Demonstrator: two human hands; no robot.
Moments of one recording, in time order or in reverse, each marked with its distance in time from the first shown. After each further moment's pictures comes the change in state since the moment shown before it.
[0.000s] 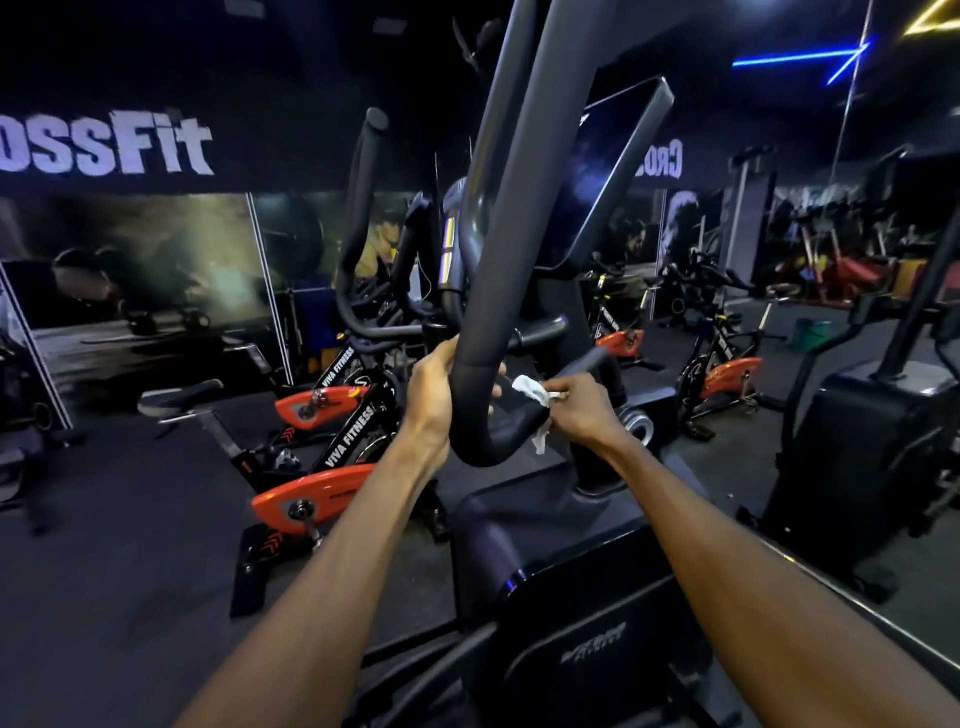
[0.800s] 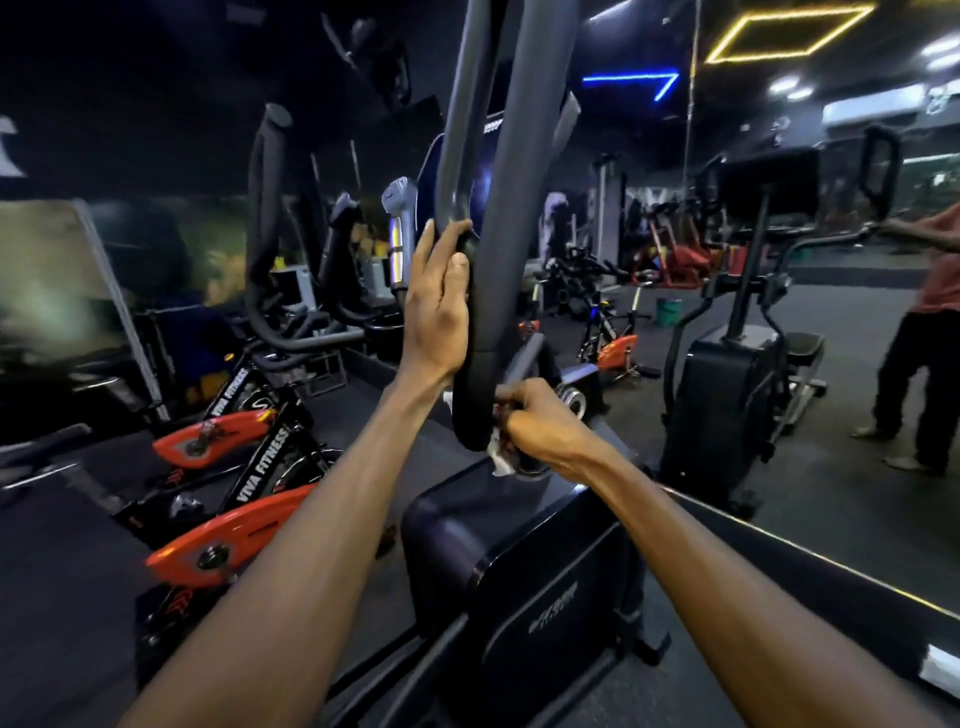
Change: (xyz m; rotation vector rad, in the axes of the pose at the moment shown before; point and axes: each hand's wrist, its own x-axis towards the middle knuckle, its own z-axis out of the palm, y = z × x) left_hand 0.040 0.039 0.005 0.398 -0.171 0.703; right_hand -0.081 -0.072 0.021 0.336 -0.060 0.093
